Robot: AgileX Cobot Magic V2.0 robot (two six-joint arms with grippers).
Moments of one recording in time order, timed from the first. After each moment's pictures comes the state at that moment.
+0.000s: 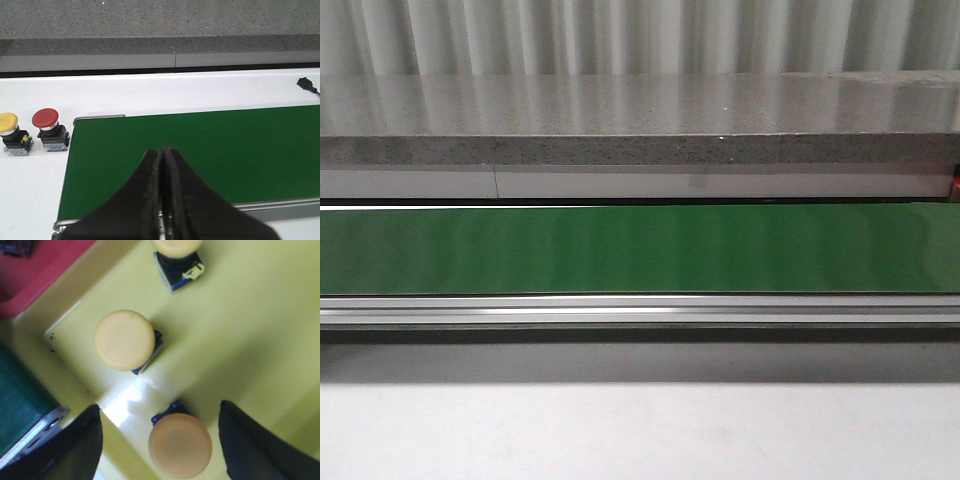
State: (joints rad) left arm -0.04 0.63 -0.63 -0.21 0.53 0.17; right arm -0.66 1.19 -0.69 0.06 0.59 0.17
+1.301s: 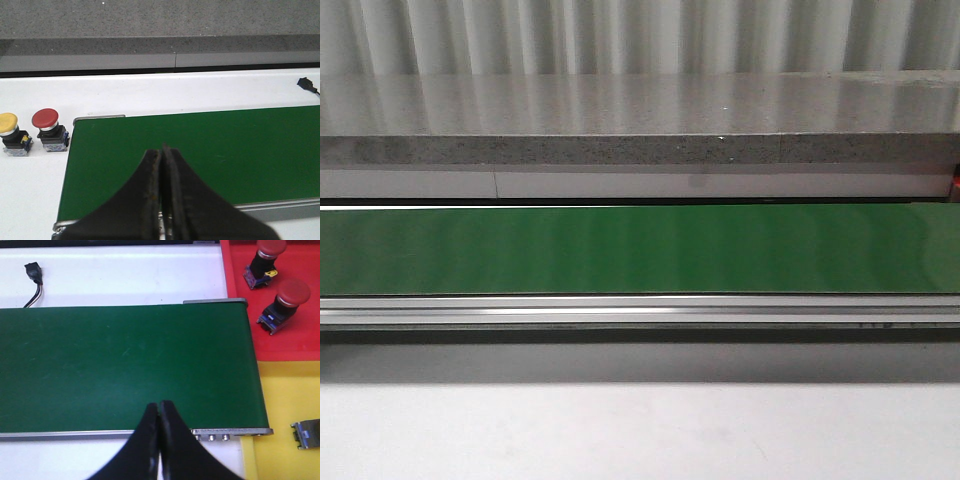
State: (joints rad) left arm -0.04 0.63 -0.63 -0.21 0.53 0.17; right arm -0.10 0.87 -0.69 0.08 0.59 -0.01
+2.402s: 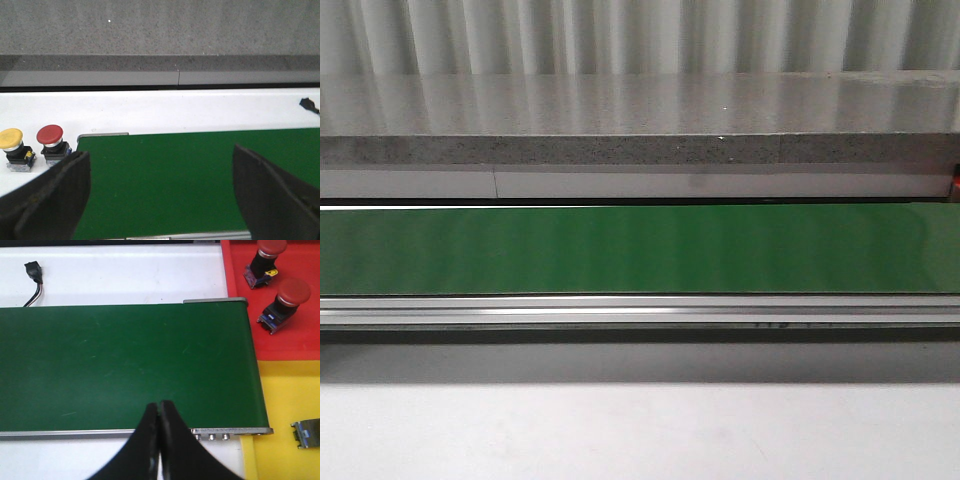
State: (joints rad) left arm -0.04 0.64 -0.63 -0.21 0.45 0.15; right arm -0.10 0.87 -0.69 0.08 0.59 -0.01
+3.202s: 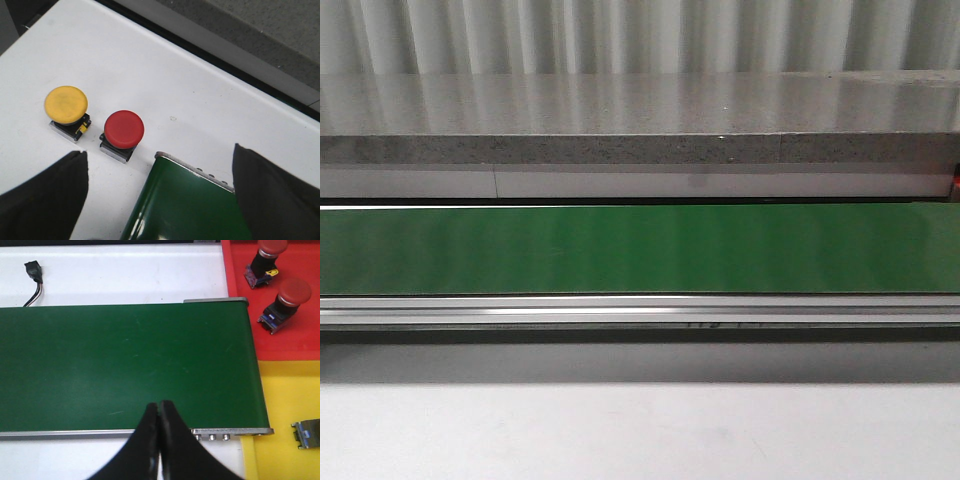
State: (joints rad) left arm 0.24 1.52 -1.09 -0.24 0.43 -0.08; right arm -0.10 0.87 -0.69 0.08 0.59 -0.01
